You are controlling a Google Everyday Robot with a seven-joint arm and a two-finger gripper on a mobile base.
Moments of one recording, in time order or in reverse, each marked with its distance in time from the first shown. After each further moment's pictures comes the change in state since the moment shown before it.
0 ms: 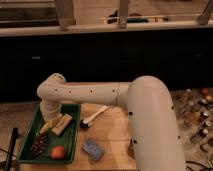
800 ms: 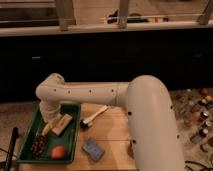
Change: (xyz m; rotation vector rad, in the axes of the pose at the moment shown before) arm -0.002 0.000 0.001 -0.011 0.007 0.001
